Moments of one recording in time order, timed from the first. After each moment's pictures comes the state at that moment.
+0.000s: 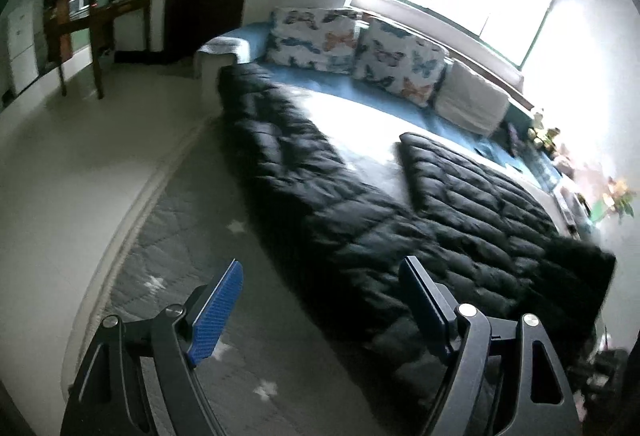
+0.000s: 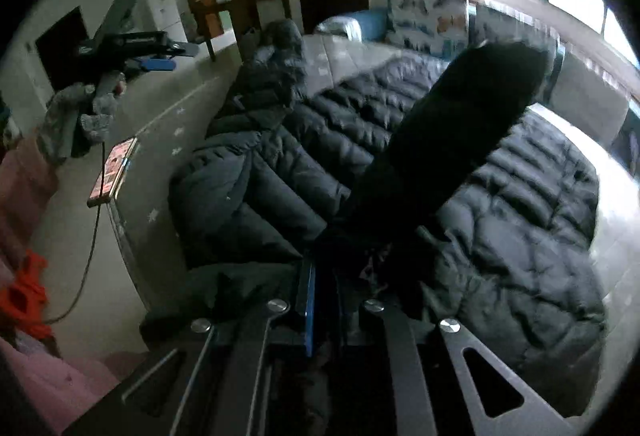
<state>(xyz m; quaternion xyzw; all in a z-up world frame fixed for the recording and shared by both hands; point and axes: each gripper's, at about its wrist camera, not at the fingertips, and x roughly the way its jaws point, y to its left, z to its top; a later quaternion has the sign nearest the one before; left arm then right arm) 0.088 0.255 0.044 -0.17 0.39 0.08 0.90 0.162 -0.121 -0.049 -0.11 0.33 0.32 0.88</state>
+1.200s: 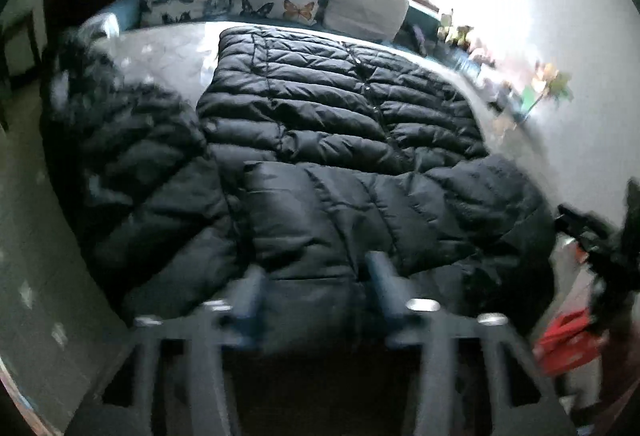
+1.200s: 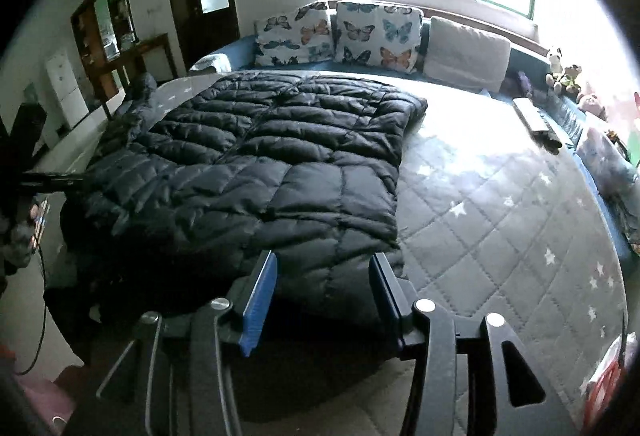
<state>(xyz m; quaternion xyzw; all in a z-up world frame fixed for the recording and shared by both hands) 0.122 0.056 -0.020 -0.08 0.48 -0.10 0.87 0.154 -0.283 -0.066 -0.04 0.33 0.13 0.94</state>
